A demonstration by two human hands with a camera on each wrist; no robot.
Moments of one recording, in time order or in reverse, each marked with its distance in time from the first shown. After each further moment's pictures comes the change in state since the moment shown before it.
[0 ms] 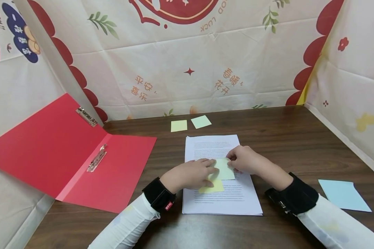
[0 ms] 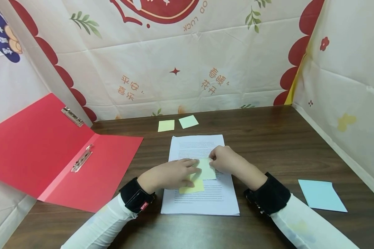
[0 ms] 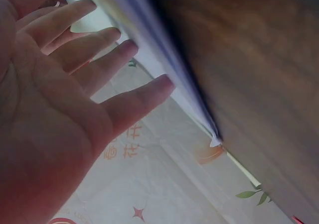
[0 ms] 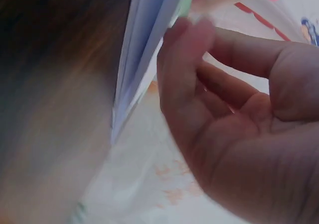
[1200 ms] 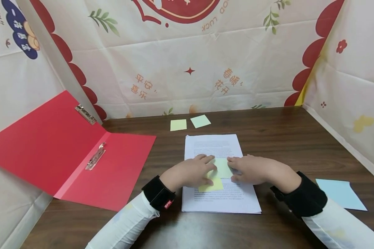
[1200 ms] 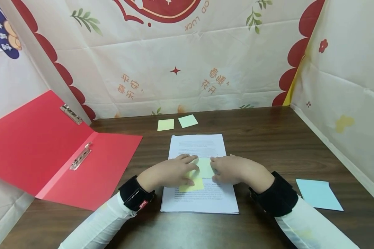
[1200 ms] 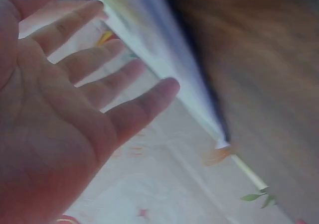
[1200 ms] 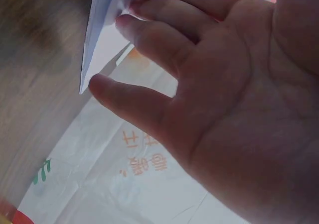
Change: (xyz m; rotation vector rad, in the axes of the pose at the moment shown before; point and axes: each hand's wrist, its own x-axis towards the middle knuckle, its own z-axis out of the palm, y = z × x) left_hand -0.006 0.005 -0.007 -0.033 0.031 -0.027; right_hand -0.031 -0.005 -0.011 -0.416 -0.259 -0.184
